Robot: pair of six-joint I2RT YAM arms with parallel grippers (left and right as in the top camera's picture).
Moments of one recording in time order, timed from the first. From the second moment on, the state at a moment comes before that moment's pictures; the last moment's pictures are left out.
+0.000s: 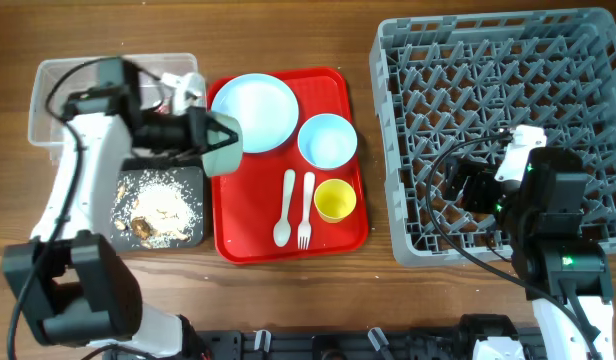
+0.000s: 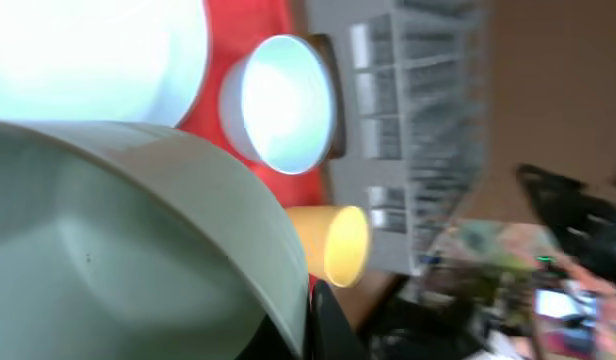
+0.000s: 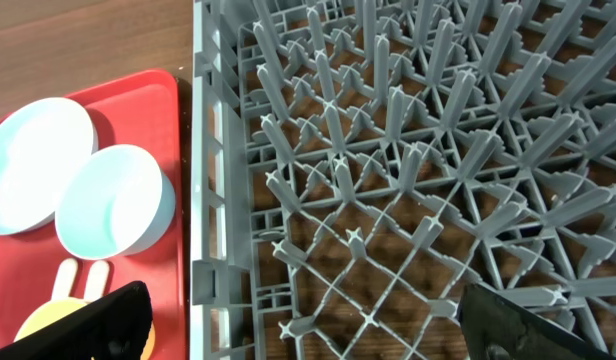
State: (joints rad) left arm 0.09 1.70 1.34 -1.04 0.88 0.07; right arm -0.02 0.86 0.83 -0.72 -0.10 0.17
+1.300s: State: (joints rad) left arm -0.45 1.70 1.34 -0.90 0.19 -0.34; right arm -0.02 0.86 0.83 -0.72 -0.10 0.17
